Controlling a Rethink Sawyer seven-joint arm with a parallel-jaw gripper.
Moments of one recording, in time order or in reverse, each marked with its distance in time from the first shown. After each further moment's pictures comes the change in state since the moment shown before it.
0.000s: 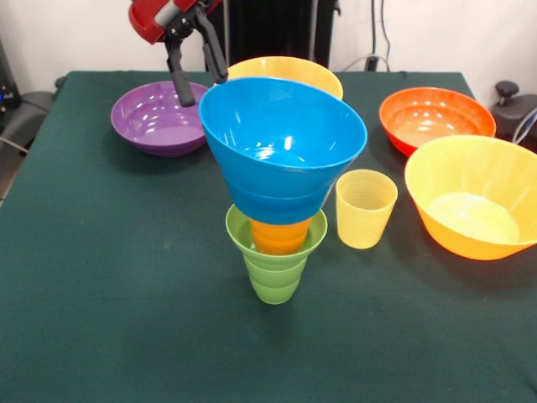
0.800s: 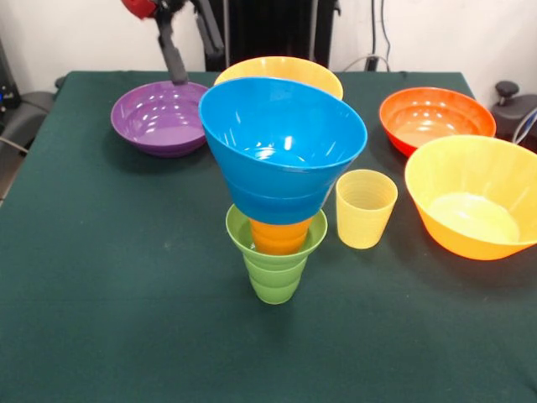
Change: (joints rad) arm -0.035 -0.069 0.076 0.001 0.043 0.051 0.000
